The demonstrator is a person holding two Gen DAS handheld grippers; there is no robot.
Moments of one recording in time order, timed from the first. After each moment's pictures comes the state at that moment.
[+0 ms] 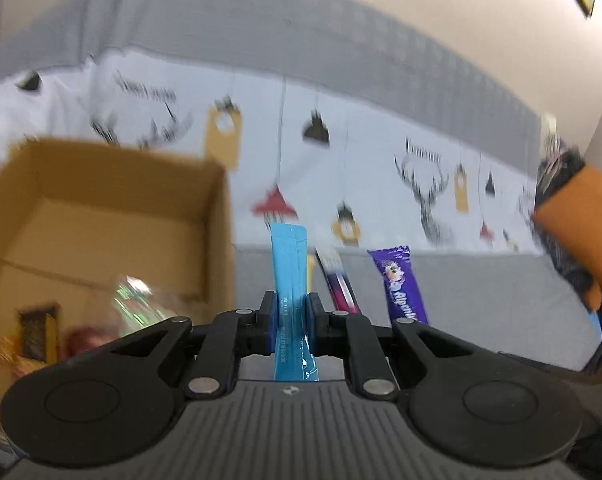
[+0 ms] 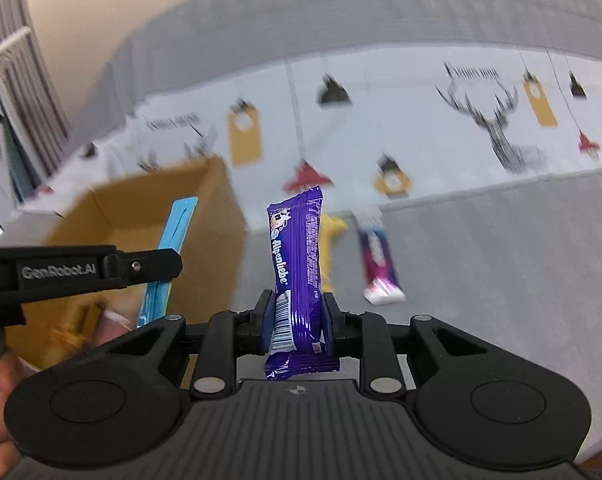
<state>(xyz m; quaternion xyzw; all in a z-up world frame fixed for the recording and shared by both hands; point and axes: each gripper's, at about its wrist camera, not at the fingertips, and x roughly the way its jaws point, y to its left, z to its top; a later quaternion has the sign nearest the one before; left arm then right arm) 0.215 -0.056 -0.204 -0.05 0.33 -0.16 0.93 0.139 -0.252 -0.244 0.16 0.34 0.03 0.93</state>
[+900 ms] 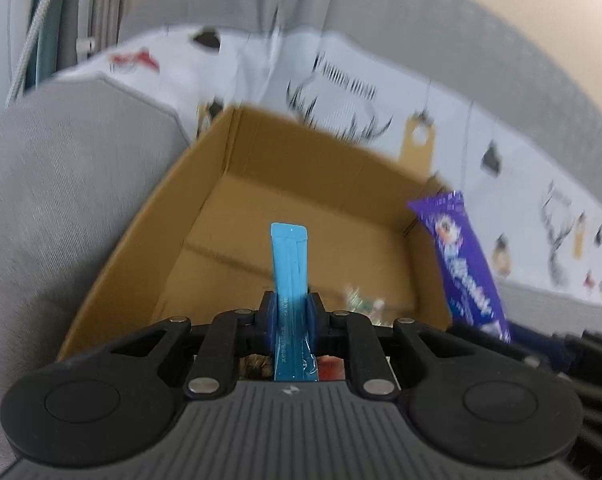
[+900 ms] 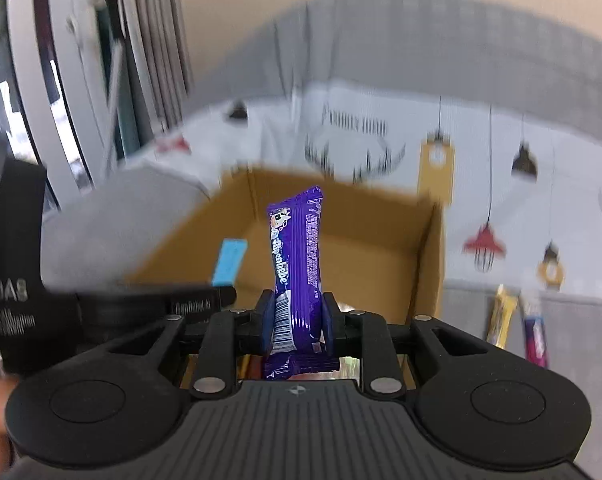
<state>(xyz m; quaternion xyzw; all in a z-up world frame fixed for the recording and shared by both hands) 0.263 0.103 -0.225 -0.09 0.39 -0.01 0.91 0.195 -0.069 -0.196 0.05 0.36 0.16 0.92</state>
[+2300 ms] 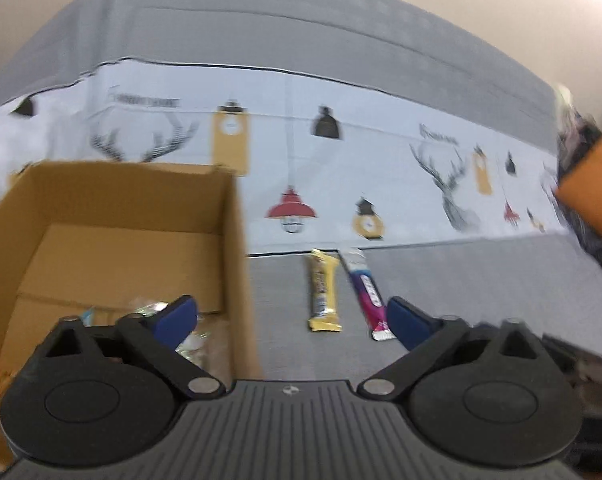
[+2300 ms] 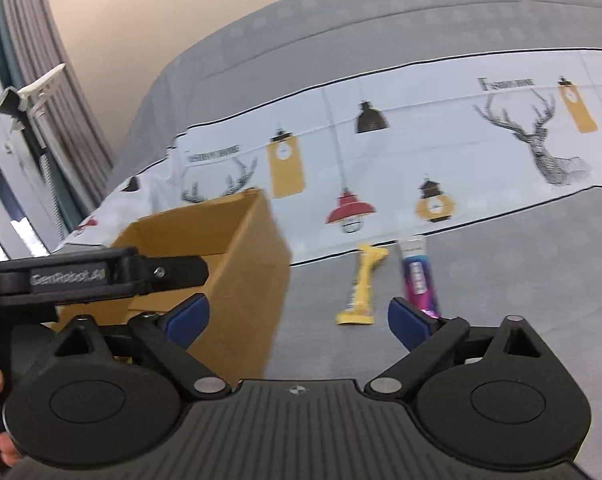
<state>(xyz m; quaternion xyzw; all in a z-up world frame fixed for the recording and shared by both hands) 0.242 -0.083 -0.214 0.02 0.35 -0.15 0.92 0.143 -0.281 -0.263 0.21 0.30 0.09 0.93</state>
